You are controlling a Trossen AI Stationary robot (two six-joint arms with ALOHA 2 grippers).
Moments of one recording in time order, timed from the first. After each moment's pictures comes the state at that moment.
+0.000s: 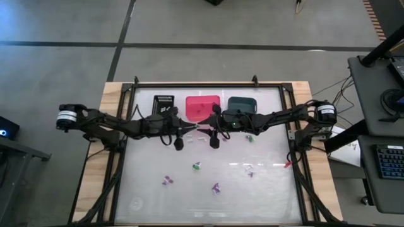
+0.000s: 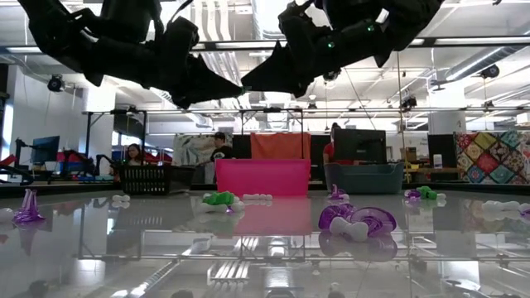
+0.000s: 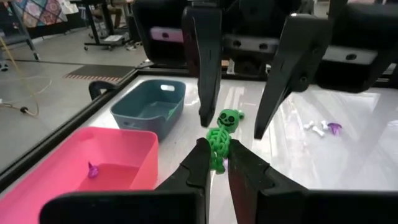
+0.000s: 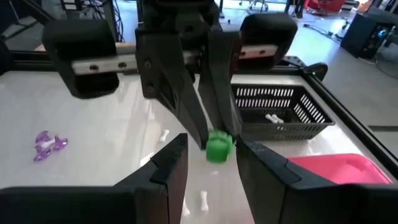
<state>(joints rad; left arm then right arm) 0.06 1.36 0.46 0.72 -0.14 -0.01 -0.07 1.67 0.94 0.45 0.00 -0.07</state>
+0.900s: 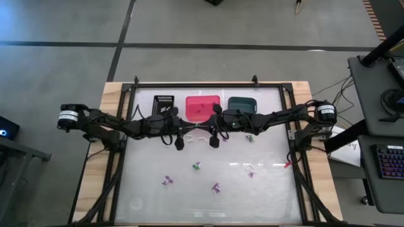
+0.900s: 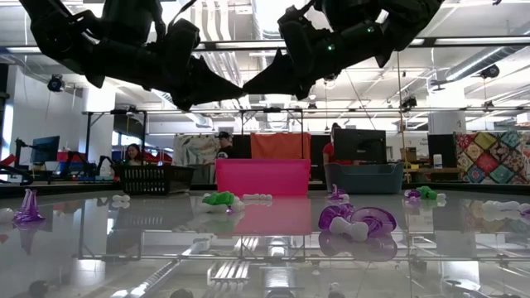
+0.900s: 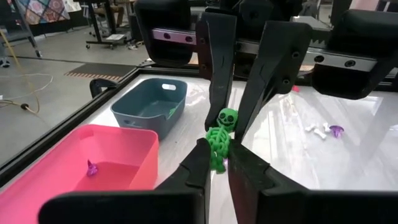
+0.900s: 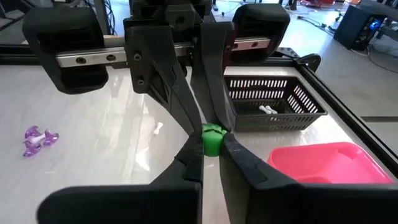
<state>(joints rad) 0.06 1.38 0.46 0.74 -0.15 -0.02 -0.08 1.67 0.94 0.42 0.03 -0.06</state>
